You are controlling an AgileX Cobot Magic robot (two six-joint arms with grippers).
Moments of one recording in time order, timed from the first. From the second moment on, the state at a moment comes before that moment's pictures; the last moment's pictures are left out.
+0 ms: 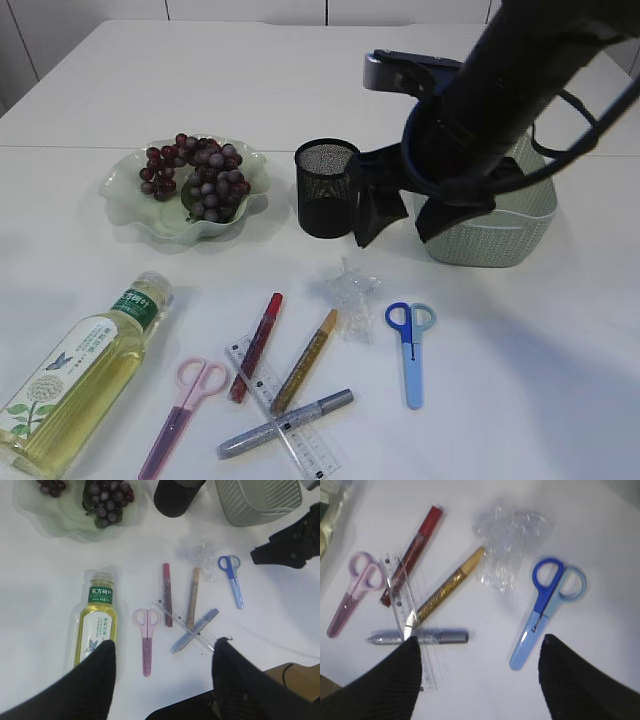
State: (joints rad) left arm -0.31 1.12 -1.37 -0.22 1.26 -0.13; right arm 0.44 1.74 -1.38 0.27 0.98 0.01
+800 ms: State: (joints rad) left arm -0.31 1.10 -1.37 -0.13 1.26 -0.14; right arm 0.50 2.14 -1.74 0.12 1.07 0.03
